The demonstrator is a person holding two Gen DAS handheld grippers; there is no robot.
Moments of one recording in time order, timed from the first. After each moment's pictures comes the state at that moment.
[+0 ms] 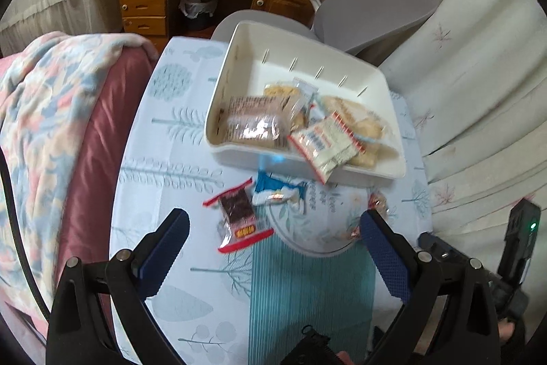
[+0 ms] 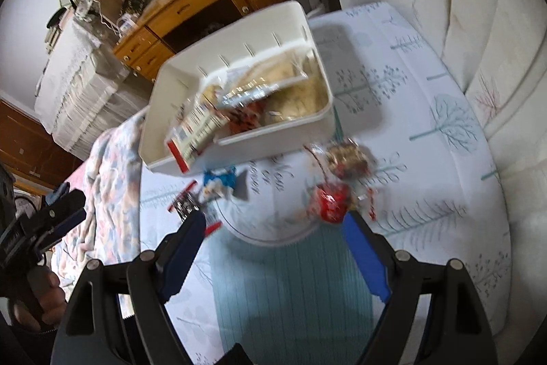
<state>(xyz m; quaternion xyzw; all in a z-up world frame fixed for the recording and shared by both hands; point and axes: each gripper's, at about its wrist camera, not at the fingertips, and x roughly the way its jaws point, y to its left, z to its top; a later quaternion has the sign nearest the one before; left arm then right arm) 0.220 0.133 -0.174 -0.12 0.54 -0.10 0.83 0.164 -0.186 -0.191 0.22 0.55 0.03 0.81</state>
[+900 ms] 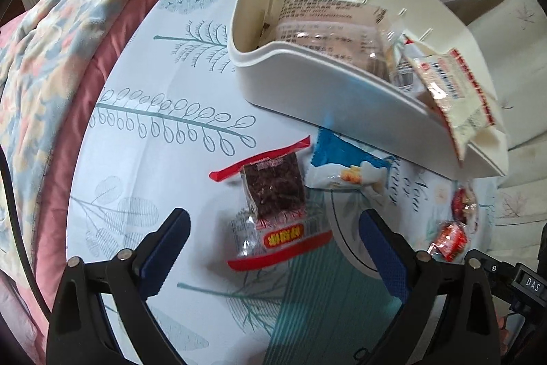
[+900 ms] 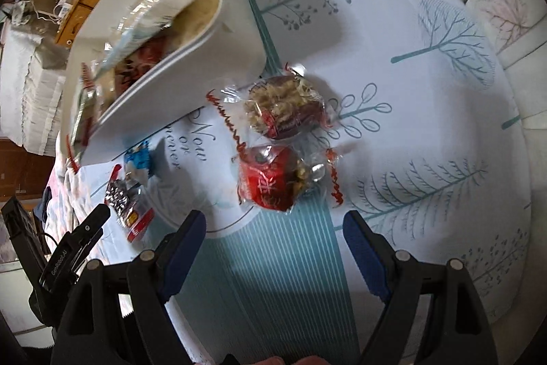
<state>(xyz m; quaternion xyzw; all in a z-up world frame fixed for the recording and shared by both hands) 0.253 0.118 -0.317 -0.12 0.61 -0.01 0.78 0.200 -0.217 -0.296 0.25 0.66 -0.02 0.70</state>
